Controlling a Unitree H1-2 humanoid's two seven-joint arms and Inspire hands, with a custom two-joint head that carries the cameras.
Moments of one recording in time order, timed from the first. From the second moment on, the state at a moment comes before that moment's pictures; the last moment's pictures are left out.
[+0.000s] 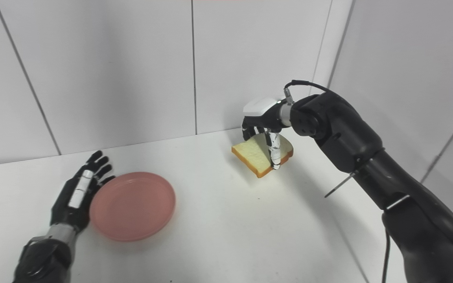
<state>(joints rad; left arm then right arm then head) -0.67 -0.03 0.03 0.86 -0.17 -0.24 -0.23 -0.87 -0.84 0.39 0.18 -0.77 -0.05 0.87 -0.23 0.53</state>
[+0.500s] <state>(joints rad) -0.68 -0.09 0.01 0.87 -0.13 -0.25 -0.15 -0.96 -0.63 0.48 0.21 -0.80 -0.12 0.85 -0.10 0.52</state>
